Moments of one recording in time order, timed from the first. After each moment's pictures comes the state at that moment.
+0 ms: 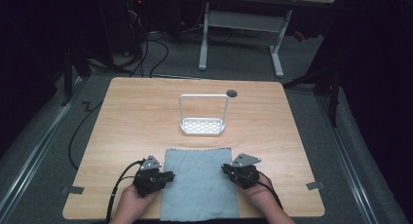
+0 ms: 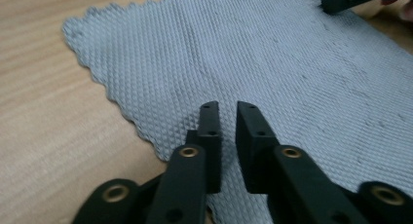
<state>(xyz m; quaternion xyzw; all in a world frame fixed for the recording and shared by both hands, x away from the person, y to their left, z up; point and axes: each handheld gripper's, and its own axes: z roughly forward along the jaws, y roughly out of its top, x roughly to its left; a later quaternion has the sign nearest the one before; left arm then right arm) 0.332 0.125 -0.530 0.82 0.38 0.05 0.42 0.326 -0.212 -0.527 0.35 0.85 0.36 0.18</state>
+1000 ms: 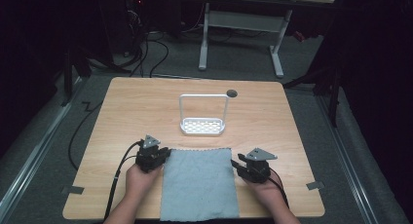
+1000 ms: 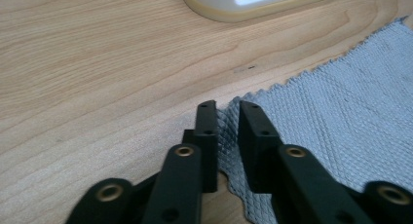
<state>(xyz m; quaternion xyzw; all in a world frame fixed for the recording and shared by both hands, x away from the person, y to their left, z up) 0.395 0.124 -0.536 0.79 0.44 0.12 0.41 0.337 -0.243 -0.522 0.43 0.79 0.38 0.21</state>
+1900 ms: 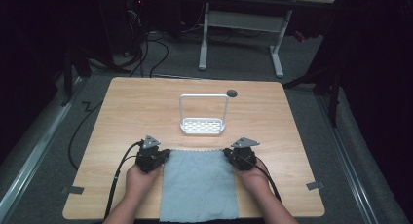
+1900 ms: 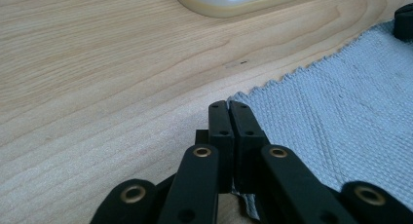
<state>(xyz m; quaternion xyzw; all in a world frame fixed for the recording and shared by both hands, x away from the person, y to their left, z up) 0.392 0.124 -0.536 0.79 0.43 0.11 0.41 0.377 -0.212 -0.531 0.44 0.80 0.35 0.20</state>
